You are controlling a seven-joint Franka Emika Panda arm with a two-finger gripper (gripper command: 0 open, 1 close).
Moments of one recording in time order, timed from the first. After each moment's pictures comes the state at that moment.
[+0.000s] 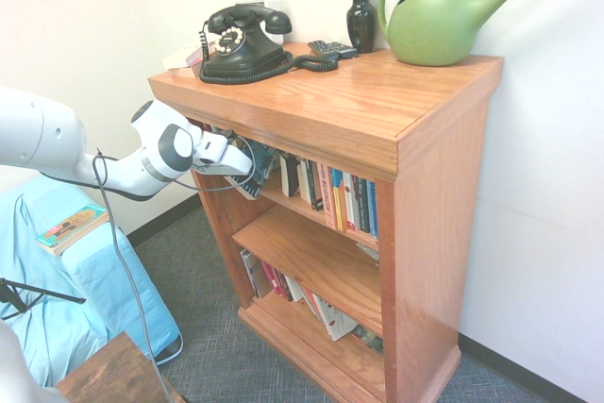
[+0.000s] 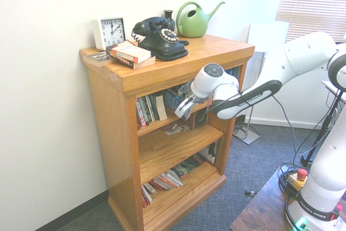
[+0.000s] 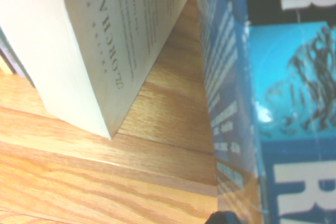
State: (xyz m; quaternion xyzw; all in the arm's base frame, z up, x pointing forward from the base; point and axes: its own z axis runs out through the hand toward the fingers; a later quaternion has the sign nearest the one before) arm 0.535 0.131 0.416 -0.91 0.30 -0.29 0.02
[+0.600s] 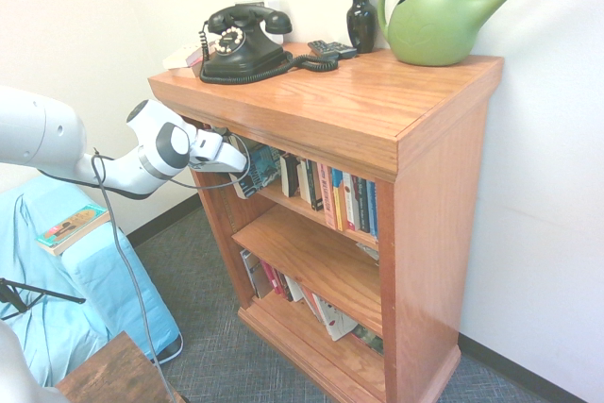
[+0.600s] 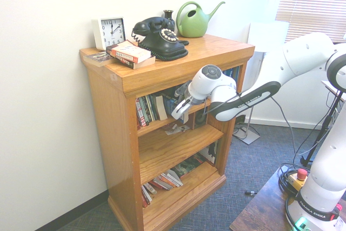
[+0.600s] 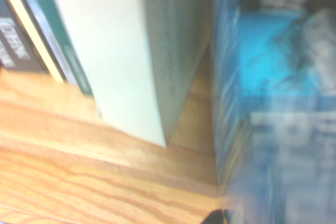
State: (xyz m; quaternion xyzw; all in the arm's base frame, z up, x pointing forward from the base) arm 0.535 0.152 0.417 -0.91 0.29 -0.30 0.03
